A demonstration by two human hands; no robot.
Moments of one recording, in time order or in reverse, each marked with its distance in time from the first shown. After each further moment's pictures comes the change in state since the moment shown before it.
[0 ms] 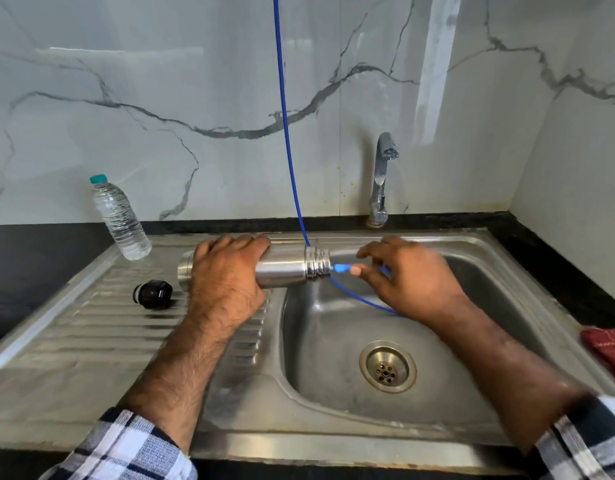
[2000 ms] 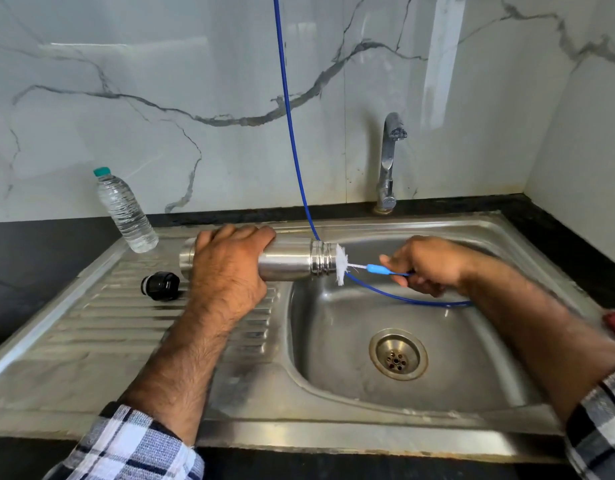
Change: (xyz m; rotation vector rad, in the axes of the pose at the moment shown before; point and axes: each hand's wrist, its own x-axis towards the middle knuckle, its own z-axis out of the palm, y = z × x) left_hand -0.003 -0.005 0.000 0.045 0.017 0.017; right_hand 0.017 0.017 -0.014 0.601 -0.544 0.433
